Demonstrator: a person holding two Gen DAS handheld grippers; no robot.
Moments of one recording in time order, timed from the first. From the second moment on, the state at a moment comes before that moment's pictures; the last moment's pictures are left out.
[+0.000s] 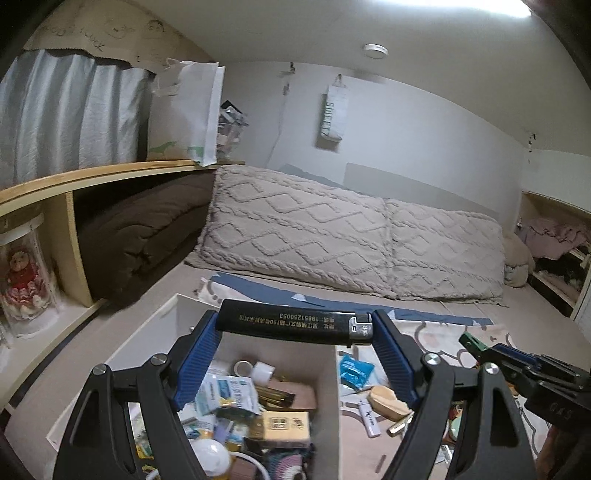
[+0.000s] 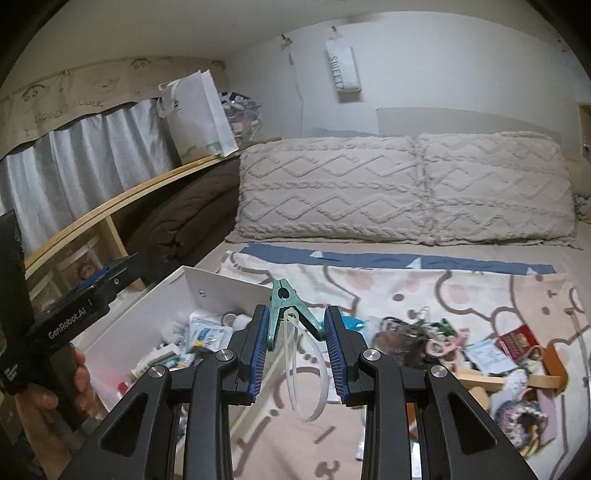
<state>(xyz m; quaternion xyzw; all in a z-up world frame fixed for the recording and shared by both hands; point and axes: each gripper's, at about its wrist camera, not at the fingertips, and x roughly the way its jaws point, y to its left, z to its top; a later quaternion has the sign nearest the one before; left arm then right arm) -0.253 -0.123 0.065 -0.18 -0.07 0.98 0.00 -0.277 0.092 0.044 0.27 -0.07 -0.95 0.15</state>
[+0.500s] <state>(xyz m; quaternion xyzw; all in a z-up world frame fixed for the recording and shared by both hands) -0.261 -0.174 0.040 -0.22 -0.05 0.97 -0.07 -0.308 0.019 0.036 0.30 -0.04 -0.93 0.20</state>
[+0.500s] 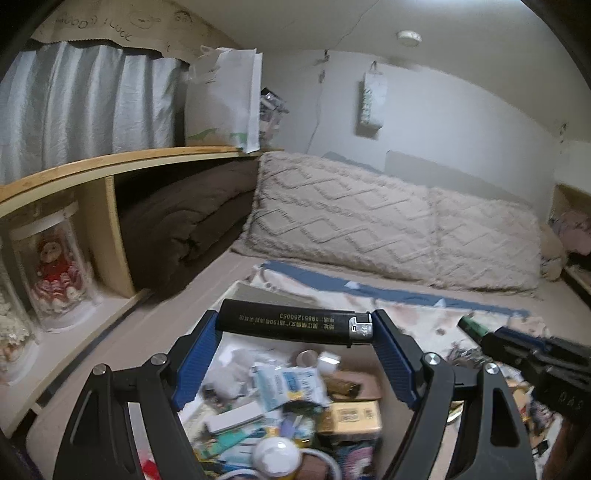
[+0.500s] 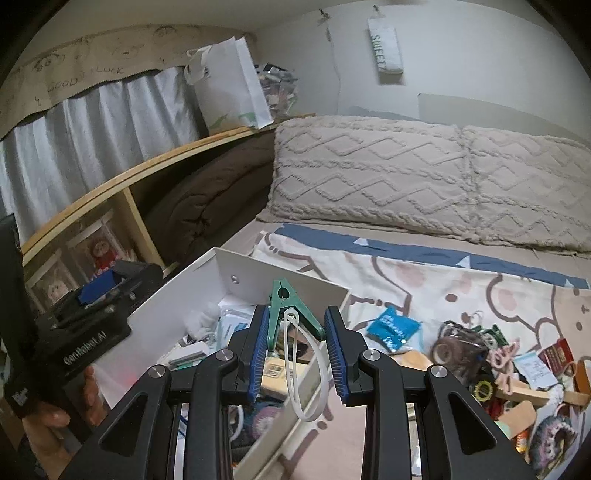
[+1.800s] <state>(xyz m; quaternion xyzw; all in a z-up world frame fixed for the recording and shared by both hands) -0.239 -0.188 -0.030 -0.36 0.02 0.93 -0.06 -0.332 -0.039 0.003 0.36 -0.02 -0.91 0.21</state>
